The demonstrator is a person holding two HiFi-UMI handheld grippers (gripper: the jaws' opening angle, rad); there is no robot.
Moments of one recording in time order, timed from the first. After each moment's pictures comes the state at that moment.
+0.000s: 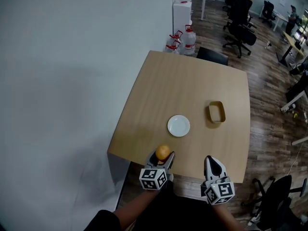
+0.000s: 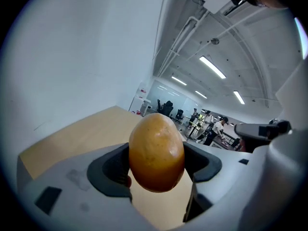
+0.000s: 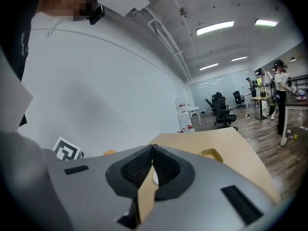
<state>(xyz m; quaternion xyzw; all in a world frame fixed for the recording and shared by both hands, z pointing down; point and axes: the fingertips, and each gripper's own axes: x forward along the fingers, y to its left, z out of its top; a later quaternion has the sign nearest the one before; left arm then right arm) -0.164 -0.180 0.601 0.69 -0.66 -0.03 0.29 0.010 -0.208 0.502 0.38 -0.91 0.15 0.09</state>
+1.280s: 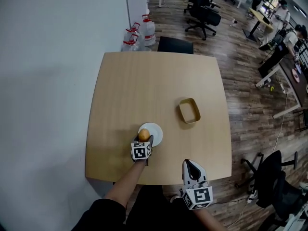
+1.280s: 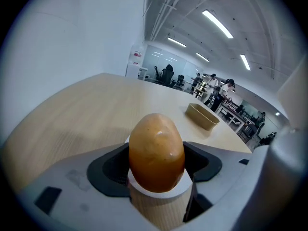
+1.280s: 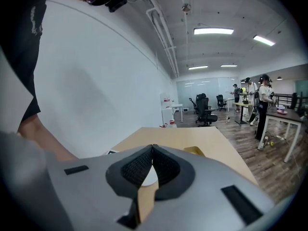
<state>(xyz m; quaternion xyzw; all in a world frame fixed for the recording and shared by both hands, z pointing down) -0.183 -0.375 0.810 0.70 -0.60 0.16 0.36 -0.002 -0.266 0.531 0.48 -0.85 0.14 0.15</state>
